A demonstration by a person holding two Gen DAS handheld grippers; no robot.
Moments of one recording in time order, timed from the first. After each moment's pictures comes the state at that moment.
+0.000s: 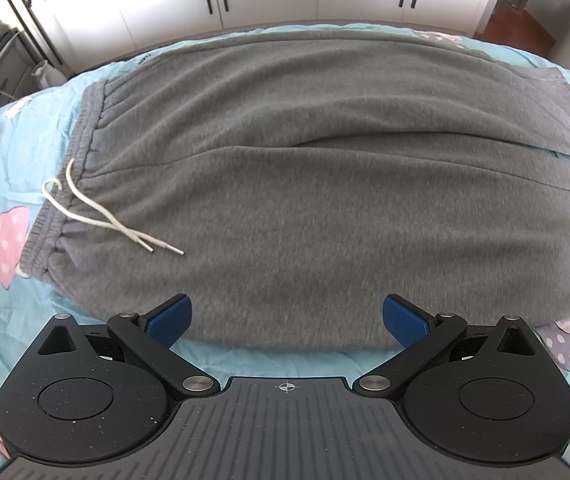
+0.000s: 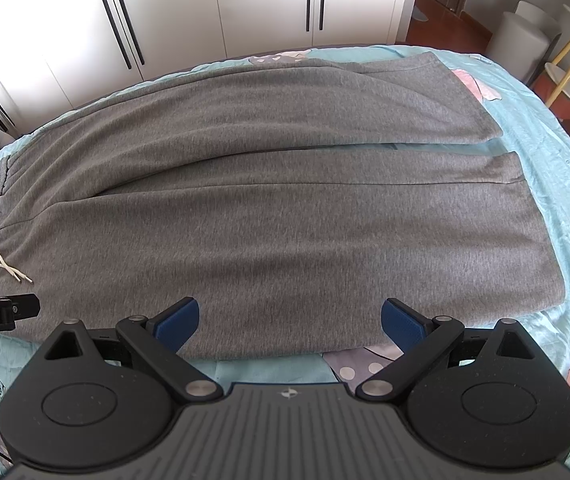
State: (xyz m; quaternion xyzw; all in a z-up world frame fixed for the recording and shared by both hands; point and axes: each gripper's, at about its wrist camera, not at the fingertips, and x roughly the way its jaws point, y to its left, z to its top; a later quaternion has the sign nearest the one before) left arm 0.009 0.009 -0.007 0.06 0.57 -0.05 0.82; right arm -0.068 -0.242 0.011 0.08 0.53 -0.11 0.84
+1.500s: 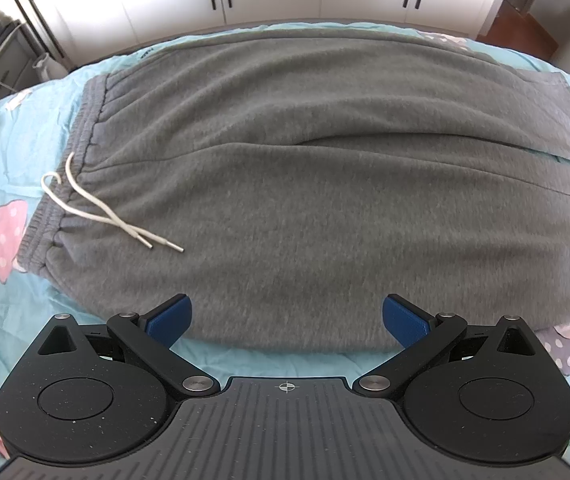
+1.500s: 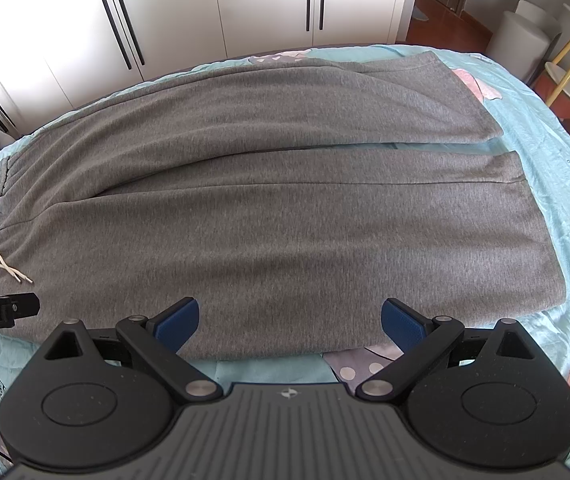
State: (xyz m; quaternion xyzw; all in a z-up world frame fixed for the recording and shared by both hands) left arm 0.011 0.011 -0.009 0.05 0.58 -0.05 0.81; right arm -0.068 -0.242 0.010 0.08 0.53 -0.11 0.84
